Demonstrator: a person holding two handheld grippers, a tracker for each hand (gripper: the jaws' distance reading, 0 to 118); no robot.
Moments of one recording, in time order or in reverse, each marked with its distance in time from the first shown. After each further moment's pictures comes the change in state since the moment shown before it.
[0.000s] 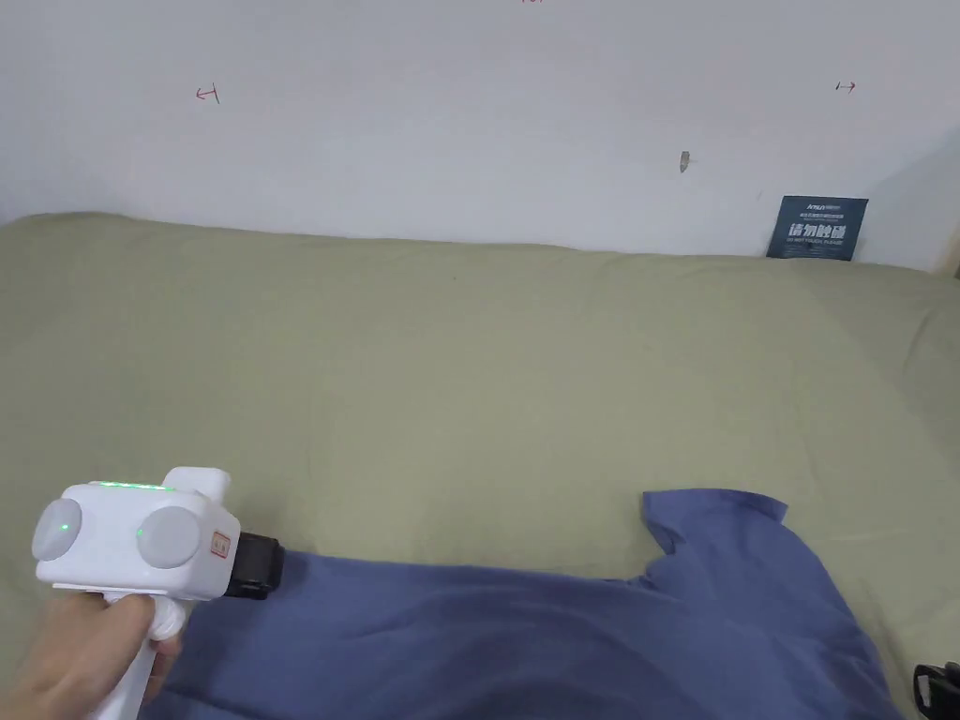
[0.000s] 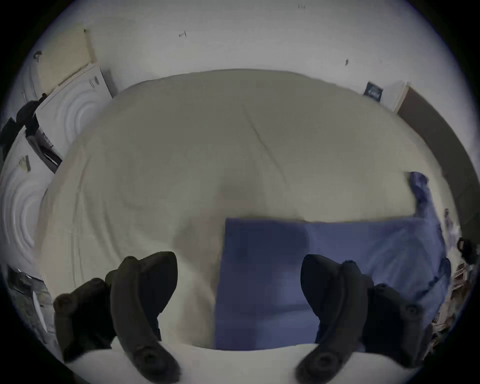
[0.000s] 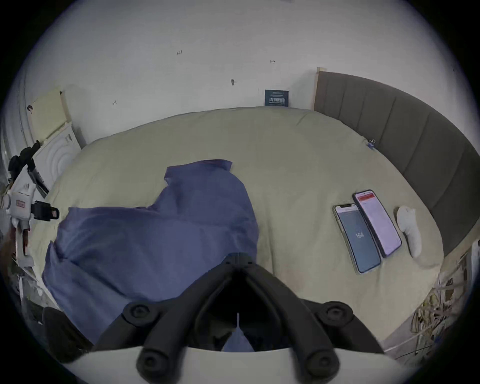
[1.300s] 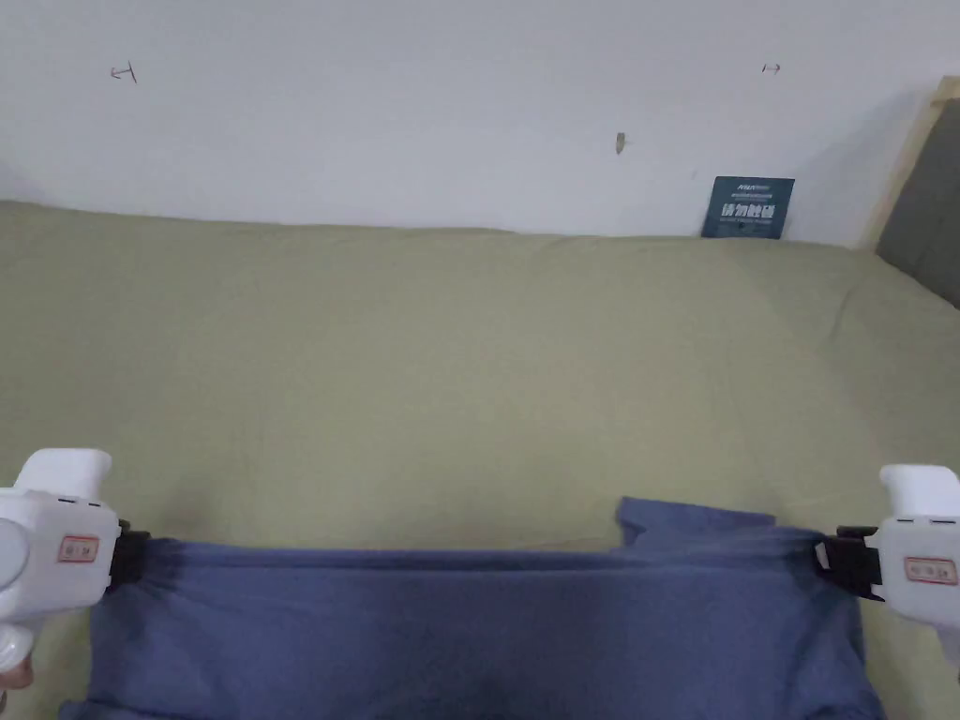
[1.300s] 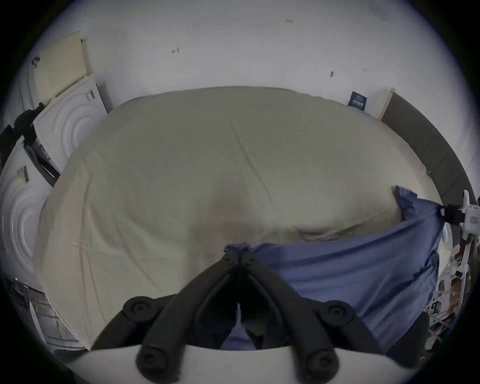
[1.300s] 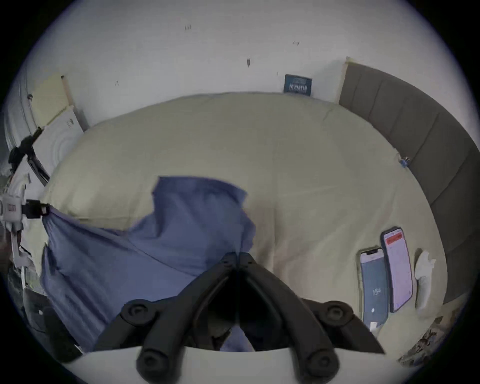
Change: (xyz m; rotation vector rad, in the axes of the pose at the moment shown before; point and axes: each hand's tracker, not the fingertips) left arm -0.018 -0.018 0.081 0.124 -0.112 0.000; right arm 0.021 0.071 -0.011 -0.030 0.090 0.063
